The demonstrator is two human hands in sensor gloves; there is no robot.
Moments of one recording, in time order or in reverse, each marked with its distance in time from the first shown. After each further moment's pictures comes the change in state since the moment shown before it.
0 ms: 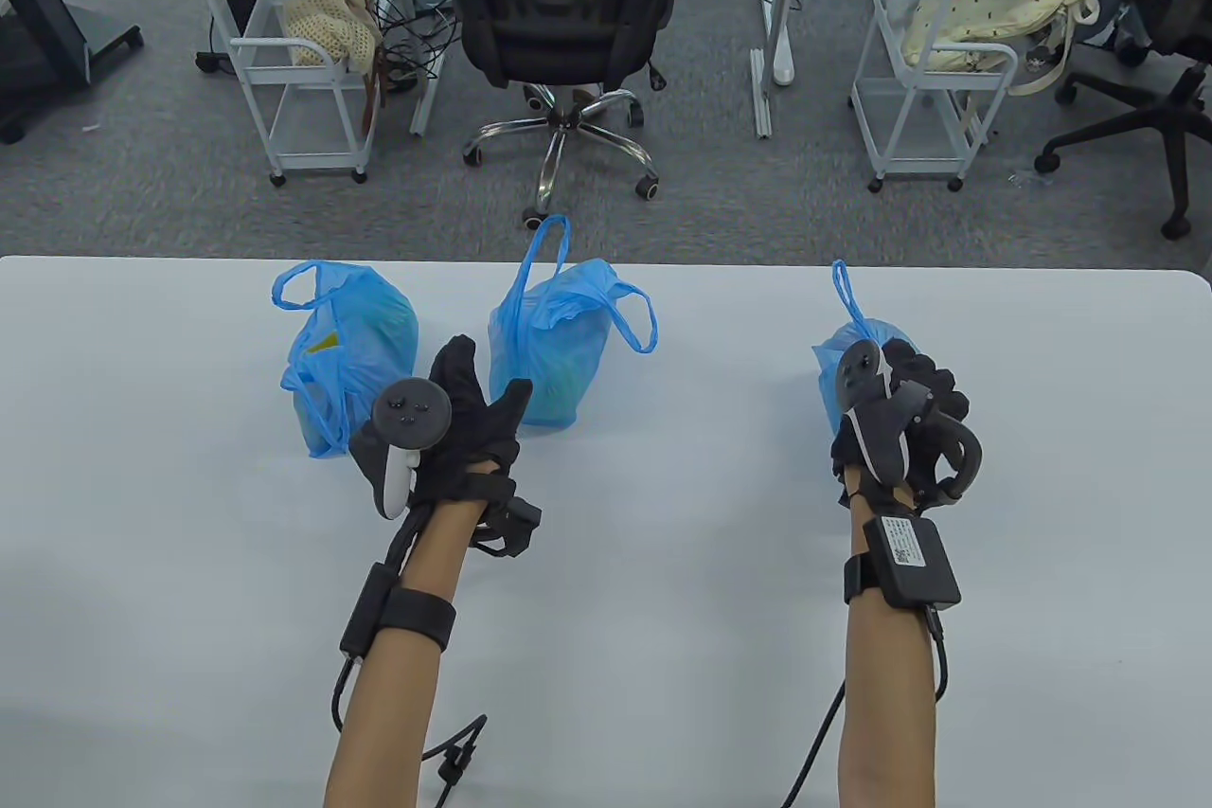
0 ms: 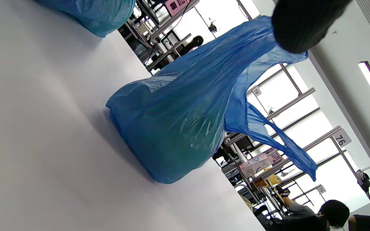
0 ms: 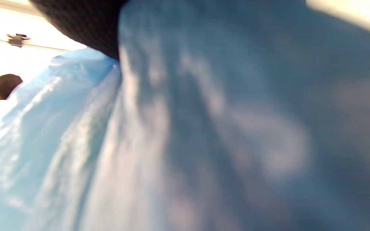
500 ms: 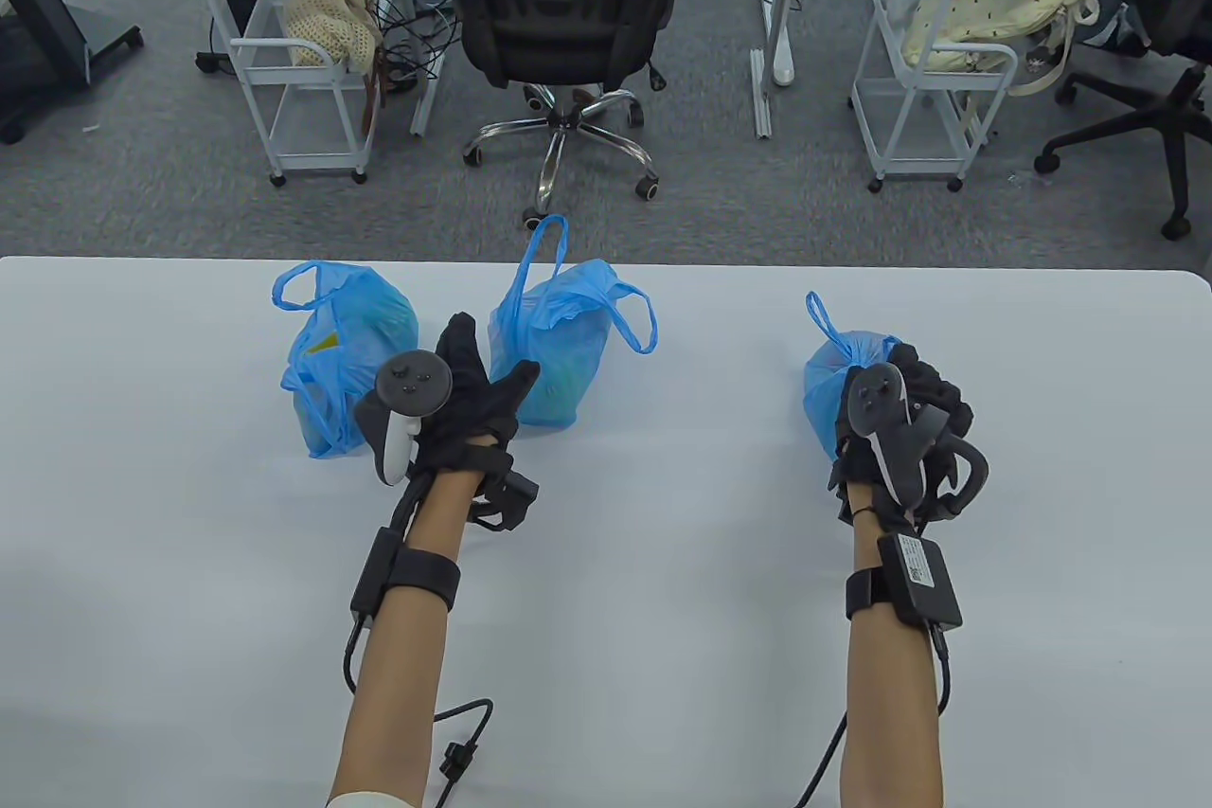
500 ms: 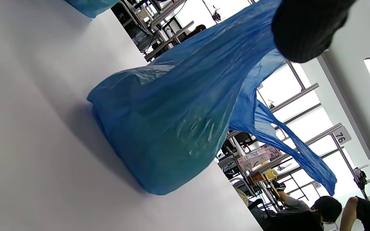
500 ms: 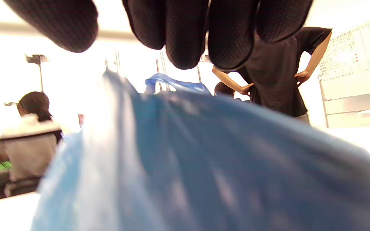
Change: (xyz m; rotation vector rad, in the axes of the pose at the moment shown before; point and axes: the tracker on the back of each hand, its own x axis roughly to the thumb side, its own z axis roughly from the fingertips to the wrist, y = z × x) left_hand 0.001 0.000 -0.031 -0.049 -0.006 0.044; right_hand -0.024 0.004 0.015 0.032 -0.068 -0.210
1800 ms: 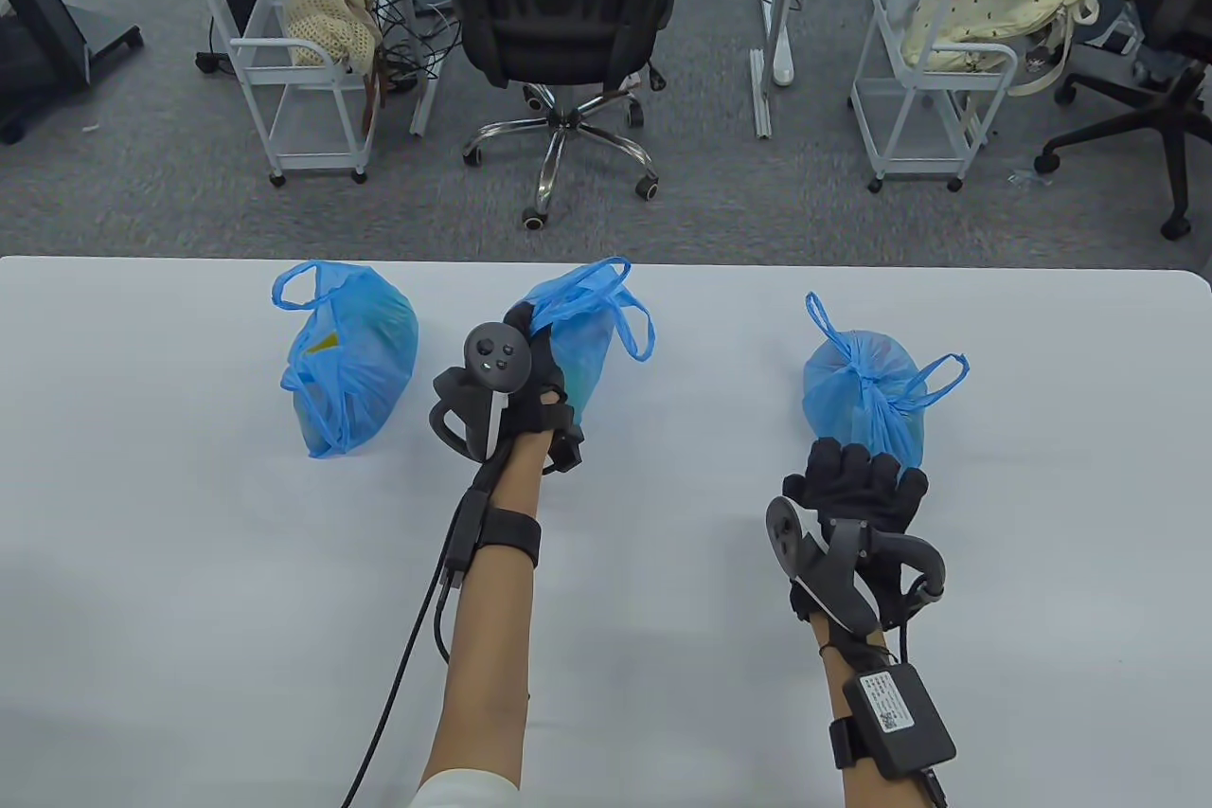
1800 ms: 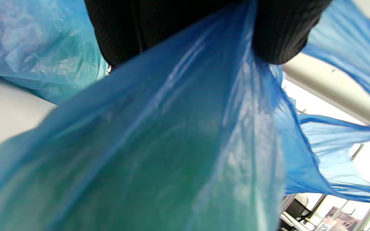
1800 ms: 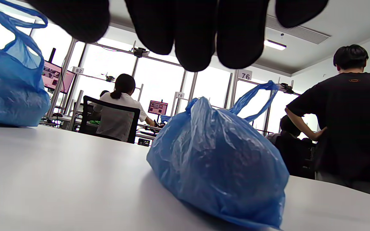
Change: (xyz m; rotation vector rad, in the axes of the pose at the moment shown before) left_hand 0.050 -0.030 -0.013 0.500 0.041 -0.290; right_hand 0.019 -0.021 0.114 -0.021 -0.433 0.262
